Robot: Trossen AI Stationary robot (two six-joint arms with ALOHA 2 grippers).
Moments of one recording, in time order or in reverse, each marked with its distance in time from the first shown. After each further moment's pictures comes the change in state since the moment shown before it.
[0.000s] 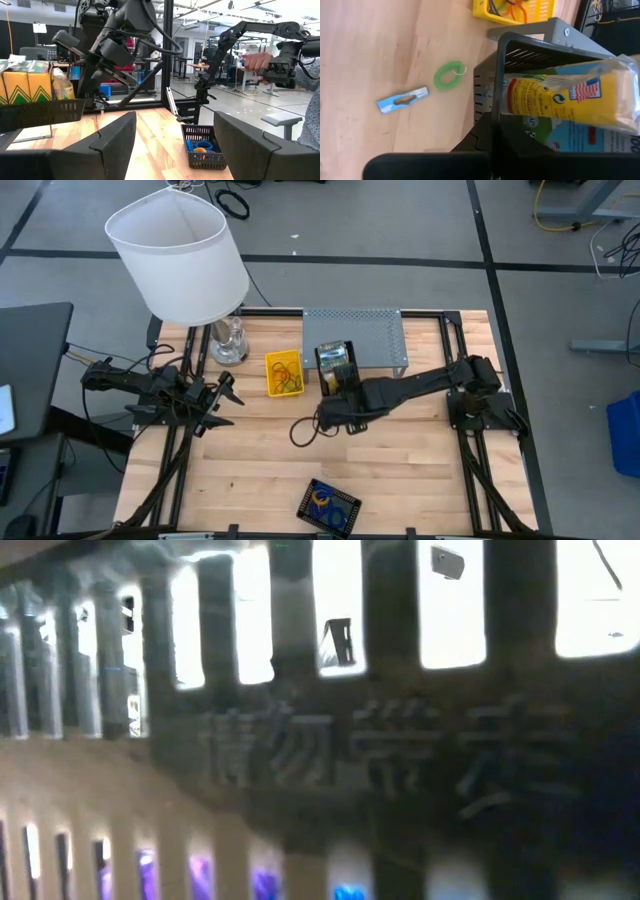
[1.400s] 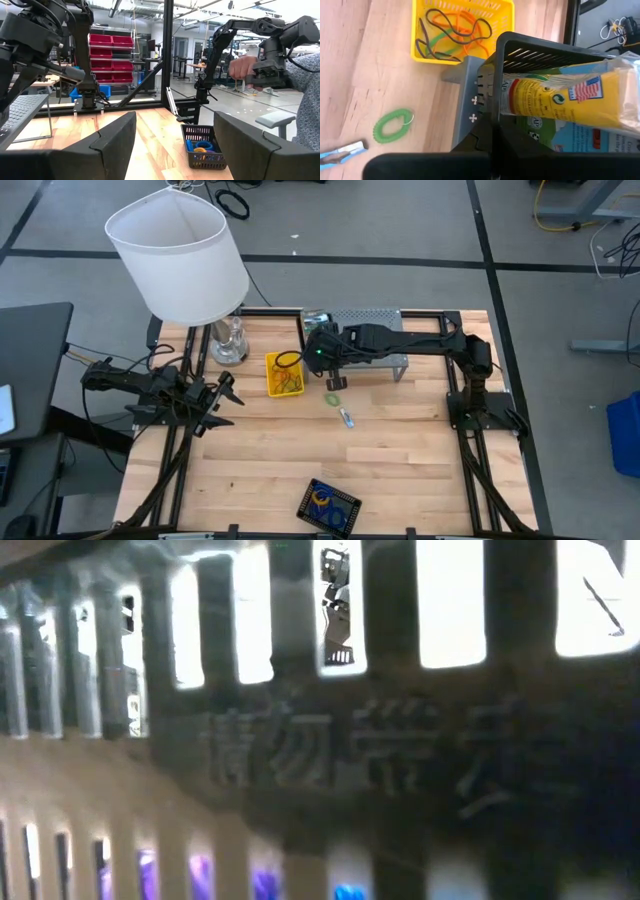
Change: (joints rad) left arm 0.000 0.000 0.000 0.000 0.000 0.000; right arm -0.350 -0.003 0.005 0.331 -0.310 -0.326
